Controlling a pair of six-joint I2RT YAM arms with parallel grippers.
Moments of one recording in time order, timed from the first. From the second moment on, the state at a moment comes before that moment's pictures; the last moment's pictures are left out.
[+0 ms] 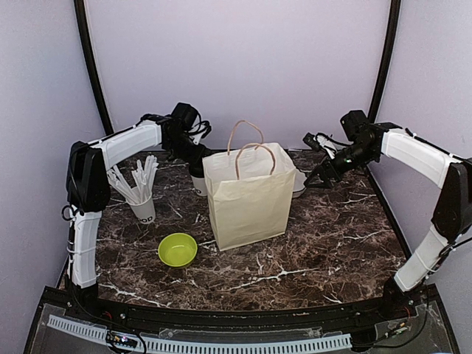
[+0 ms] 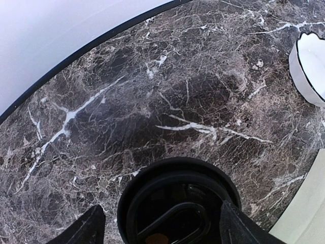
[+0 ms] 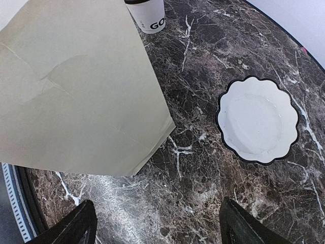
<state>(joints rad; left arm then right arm) -0.48 2.19 2.04 -0.79 -0.02 0.07 0.28 1.60 1.40 -0.87 -0.61 -0.53</state>
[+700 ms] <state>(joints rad) -0.49 2.19 2.04 -0.79 -0.04 0.05 0.28 1.60 1.40 -0.87 -0.61 -0.53</state>
